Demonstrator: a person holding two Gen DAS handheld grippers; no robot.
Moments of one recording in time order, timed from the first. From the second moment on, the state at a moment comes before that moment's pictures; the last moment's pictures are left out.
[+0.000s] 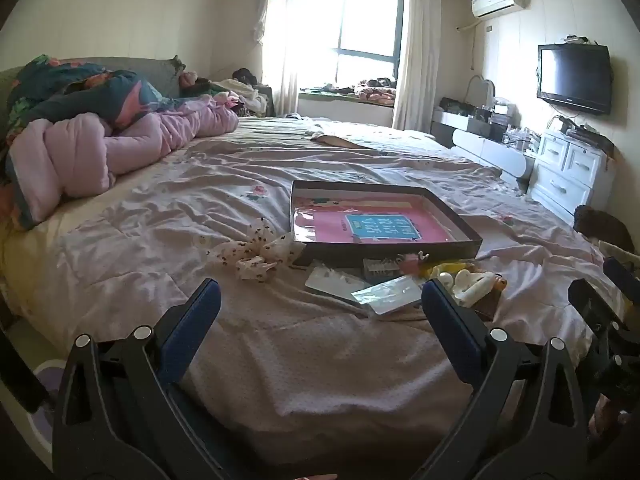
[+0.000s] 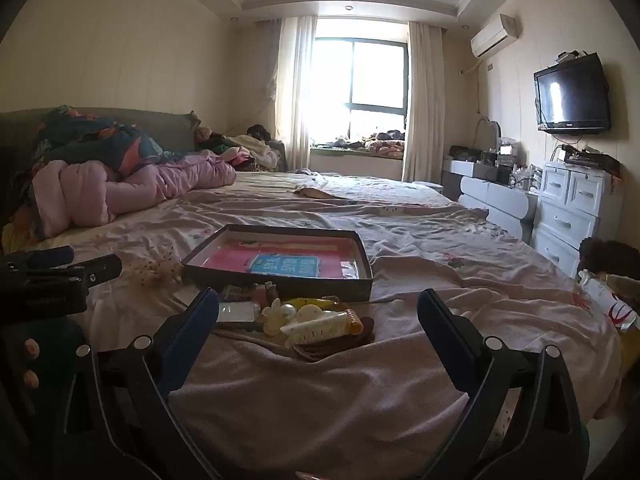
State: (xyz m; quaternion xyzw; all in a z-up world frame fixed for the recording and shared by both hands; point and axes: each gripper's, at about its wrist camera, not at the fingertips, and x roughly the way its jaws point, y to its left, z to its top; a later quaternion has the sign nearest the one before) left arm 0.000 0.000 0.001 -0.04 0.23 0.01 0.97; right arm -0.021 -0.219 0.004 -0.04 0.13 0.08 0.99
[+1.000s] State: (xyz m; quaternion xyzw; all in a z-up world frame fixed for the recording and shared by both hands) left arm 0.001 0.001 -0.002 -0.04 0.23 0.01 0.97; right arm -0.020 -0.221 0.009 -0.03 0.14 0.08 0.99
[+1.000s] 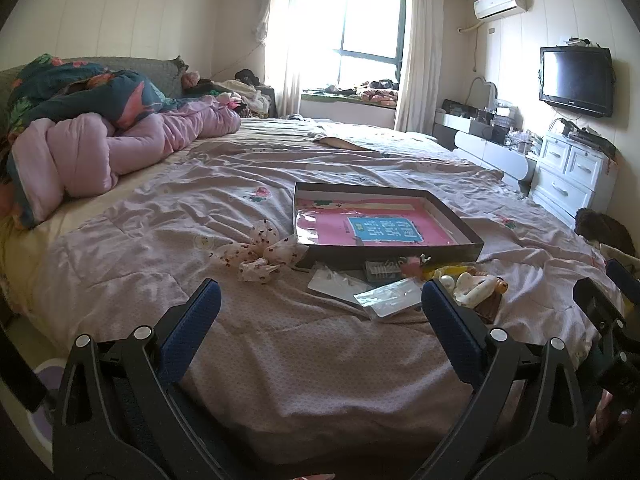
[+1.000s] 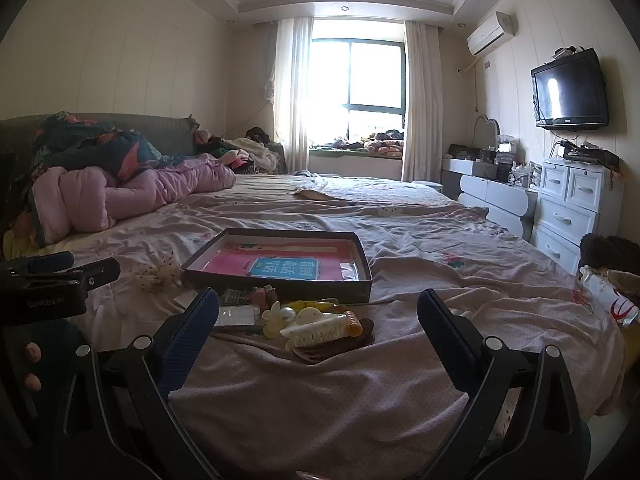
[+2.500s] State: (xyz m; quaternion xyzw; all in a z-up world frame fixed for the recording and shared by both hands) left arm 0.001 0.017 0.011 -0.05 0.23 0.02 0.97; right arm -0.019 -0.215 0.015 -0.04 0.14 0.08 0.99
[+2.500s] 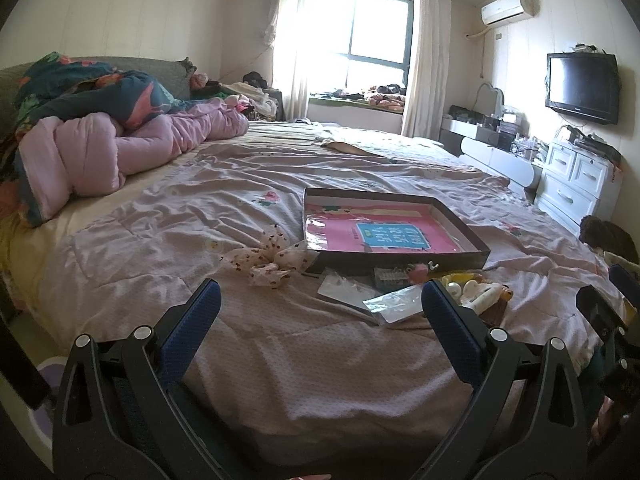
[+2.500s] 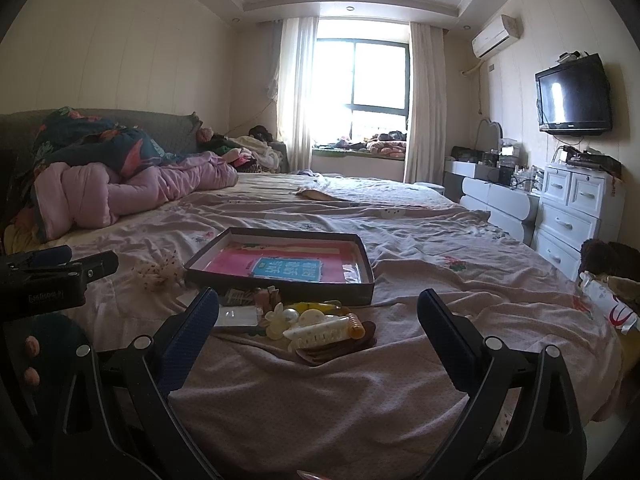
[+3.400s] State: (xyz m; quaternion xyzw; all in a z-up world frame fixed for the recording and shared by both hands) left arm 0.052 0.092 -0.022 -0.11 0.30 0.10 0.94; right arm 0.081 -0.182 -0.018 -0.08 0.26 0.15 0.95
